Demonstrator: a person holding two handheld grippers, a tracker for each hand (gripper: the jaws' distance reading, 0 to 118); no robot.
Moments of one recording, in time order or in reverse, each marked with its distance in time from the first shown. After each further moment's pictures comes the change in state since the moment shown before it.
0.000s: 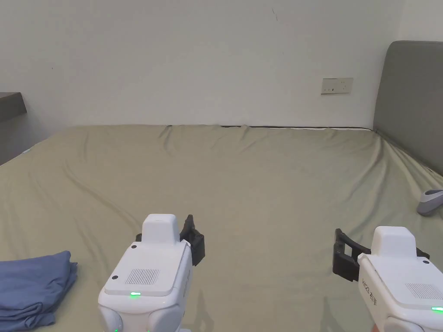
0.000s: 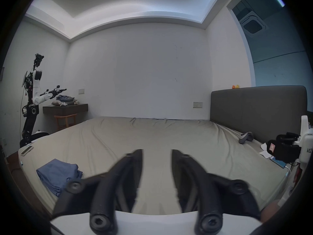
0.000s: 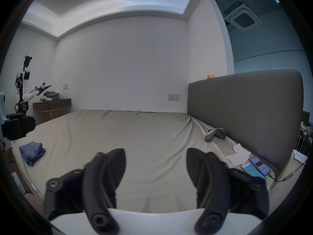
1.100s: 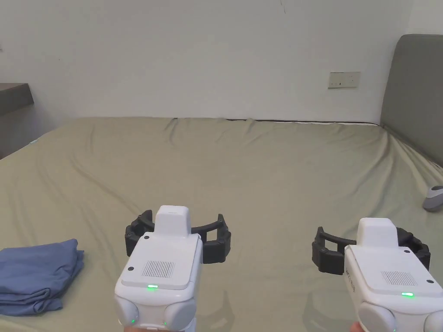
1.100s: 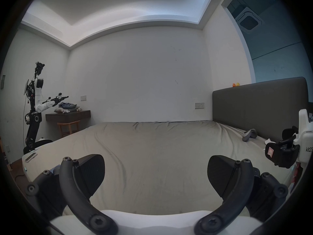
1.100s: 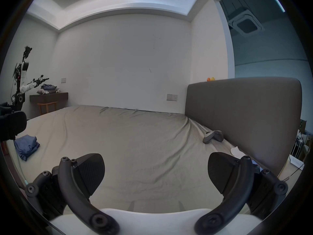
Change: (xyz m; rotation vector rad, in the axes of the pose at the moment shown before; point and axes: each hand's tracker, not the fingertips) left arm 0.010 -0.007 0.003 0.037 0.025 -0.057; right arm -0.025 -0.003 -0.005 0.042 -0.050 0.108
